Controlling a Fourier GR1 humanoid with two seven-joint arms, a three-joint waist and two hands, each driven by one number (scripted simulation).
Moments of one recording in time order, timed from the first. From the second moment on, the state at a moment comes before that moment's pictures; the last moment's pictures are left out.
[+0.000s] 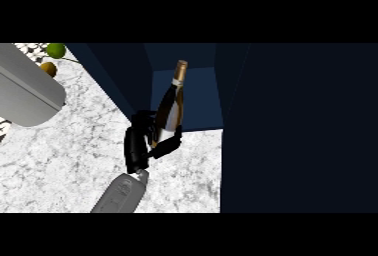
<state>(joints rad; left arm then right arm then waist) -0.30 0.02 -0.35 -1.08 -0.20 0.84 -0.02 0.40 -0.19 0.08 -2.36 -0.39 0.38 0.12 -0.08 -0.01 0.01</state>
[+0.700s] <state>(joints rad) -0.56 0.03 -0.39 -0.84 -0.22 0.84 0.05 0.40 -0.21 0.07 -2.35 -0.41 0.42 0.11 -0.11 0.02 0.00</state>
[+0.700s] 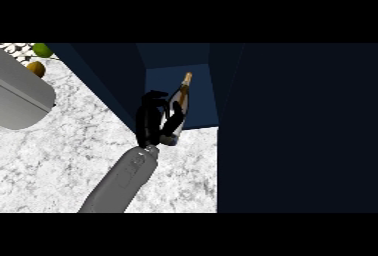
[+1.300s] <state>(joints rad) -0.95 0.00 -0.36 -0.48 -0.17 0.81 0.04 0.42 -0.22 0.05 -2.35 -0.43 0.44 0.09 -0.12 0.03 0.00</state>
